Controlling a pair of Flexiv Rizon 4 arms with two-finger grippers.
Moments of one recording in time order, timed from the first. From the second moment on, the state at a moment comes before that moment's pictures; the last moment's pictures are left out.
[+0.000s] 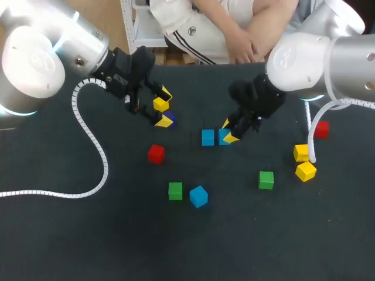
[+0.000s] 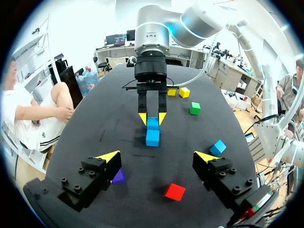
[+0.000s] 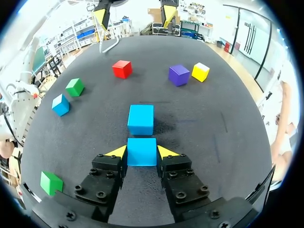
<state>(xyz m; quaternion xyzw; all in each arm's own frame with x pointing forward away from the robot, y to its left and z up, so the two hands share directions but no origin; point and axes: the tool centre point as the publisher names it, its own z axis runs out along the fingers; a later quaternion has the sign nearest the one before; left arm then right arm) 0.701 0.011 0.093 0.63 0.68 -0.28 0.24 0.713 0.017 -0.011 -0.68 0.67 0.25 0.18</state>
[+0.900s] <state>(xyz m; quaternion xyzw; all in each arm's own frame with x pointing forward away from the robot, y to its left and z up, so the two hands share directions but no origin) 0.701 0.011 0.093 0.63 0.68 -0.28 0.24 0.723 -0.001 0.000 -0.65 0.69 0.27 0.19</state>
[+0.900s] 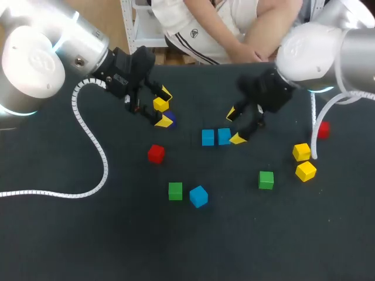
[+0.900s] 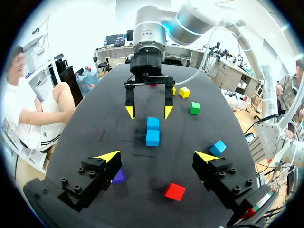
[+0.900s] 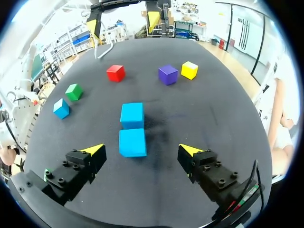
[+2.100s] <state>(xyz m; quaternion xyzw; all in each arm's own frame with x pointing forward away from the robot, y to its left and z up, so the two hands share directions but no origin) 0.701 0.011 0.093 0.63 0.68 -0.28 0.24 0.670 -0.063 0.045 -0.61 0.68 0.30 0.27</state>
